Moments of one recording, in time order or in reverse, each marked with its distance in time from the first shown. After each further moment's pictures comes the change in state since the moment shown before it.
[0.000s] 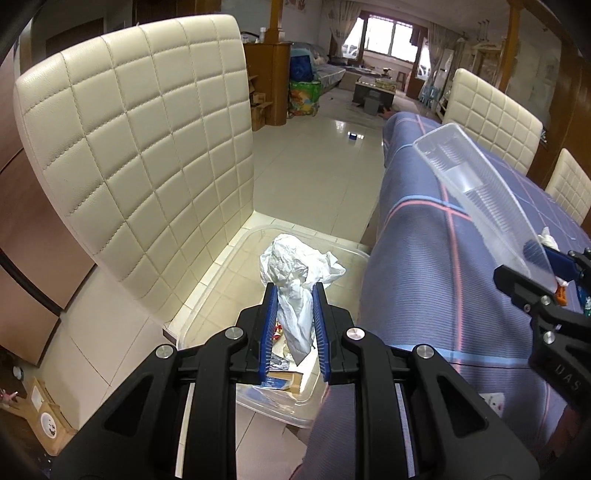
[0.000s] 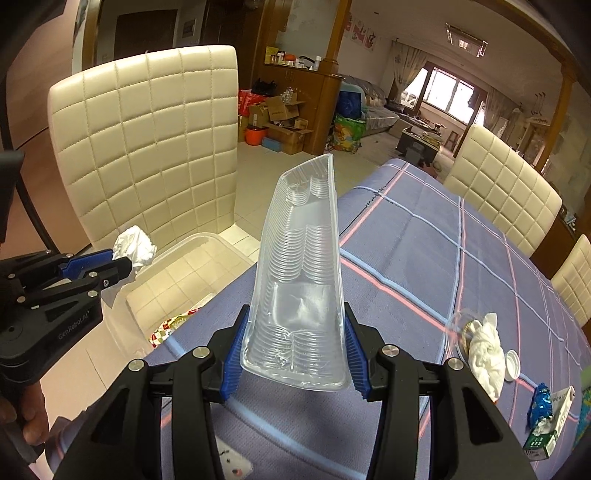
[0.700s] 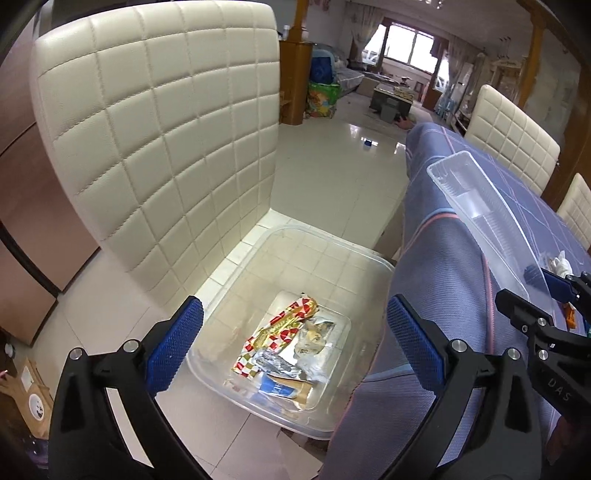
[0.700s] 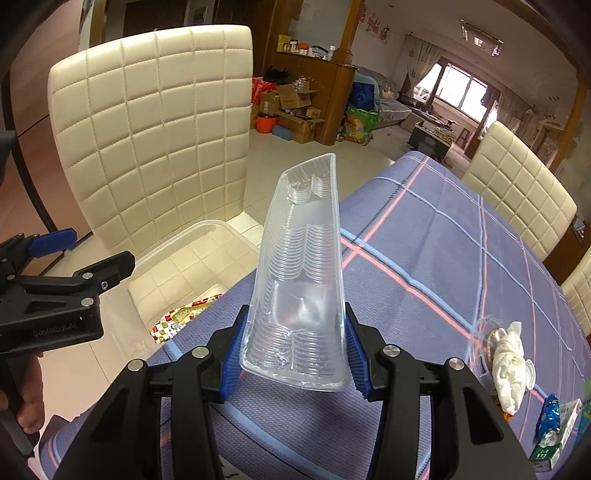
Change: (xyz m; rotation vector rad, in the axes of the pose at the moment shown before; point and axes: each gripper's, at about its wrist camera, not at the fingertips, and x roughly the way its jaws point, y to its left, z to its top) left arm 0.008 0.031 -0.004 -0.088 -0.010 0.026; right arm 0.026 0.018 0.003 -0.045 0.045 0.034
